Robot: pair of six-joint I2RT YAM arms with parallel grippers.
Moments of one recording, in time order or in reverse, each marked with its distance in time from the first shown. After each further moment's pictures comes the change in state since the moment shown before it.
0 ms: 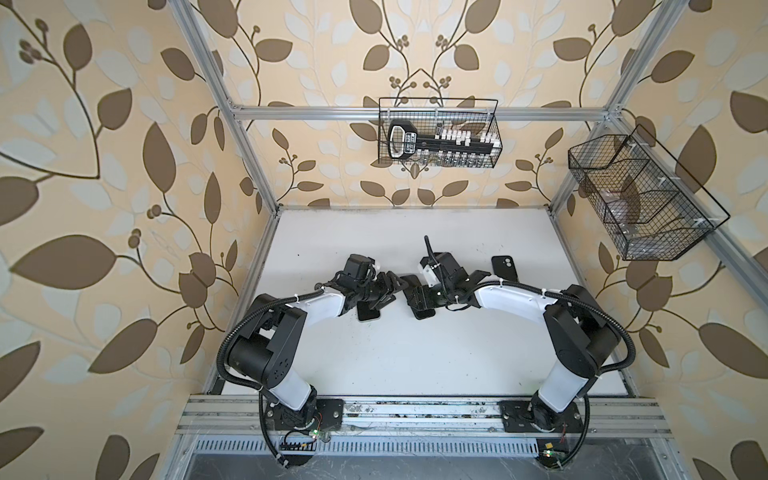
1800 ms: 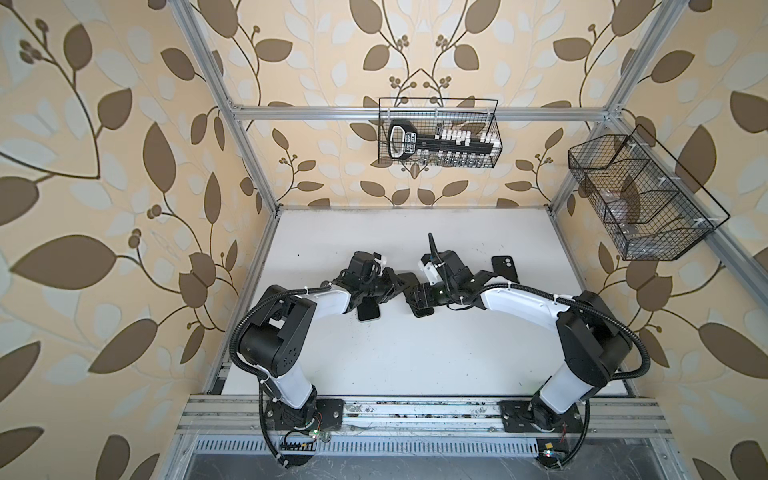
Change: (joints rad) left arm -0.013 0.074 0.026 0.151 0.038 -0.058; right arm 0.008 -0.075 -0.017 0.004 -0.021 0.021
